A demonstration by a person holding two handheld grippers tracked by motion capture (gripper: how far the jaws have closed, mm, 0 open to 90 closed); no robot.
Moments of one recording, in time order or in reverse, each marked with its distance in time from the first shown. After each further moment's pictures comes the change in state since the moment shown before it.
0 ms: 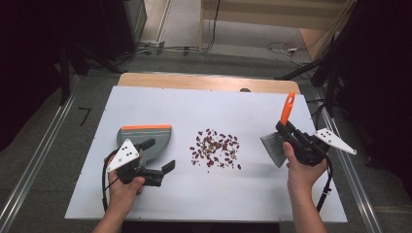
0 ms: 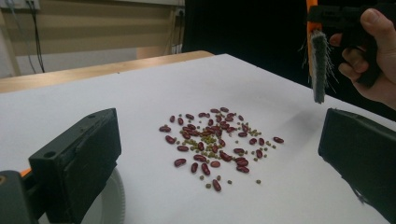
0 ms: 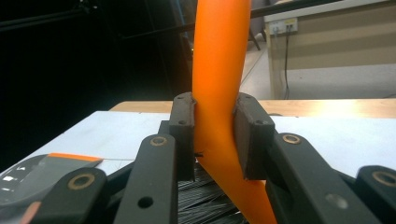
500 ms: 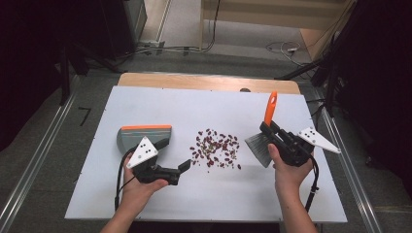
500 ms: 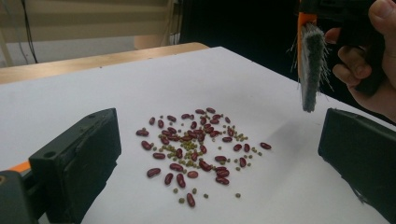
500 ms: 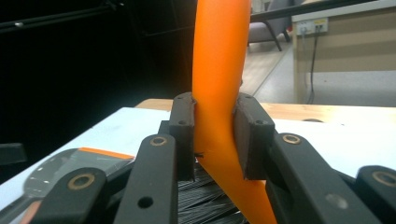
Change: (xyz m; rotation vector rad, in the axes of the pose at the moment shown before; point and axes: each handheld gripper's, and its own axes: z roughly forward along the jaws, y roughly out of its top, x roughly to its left) left arm -0.027 0.015 0.026 0.046 -0.012 -0.013; right arm 0.037 -0.001 0.014 0.004 0.081 -0.021
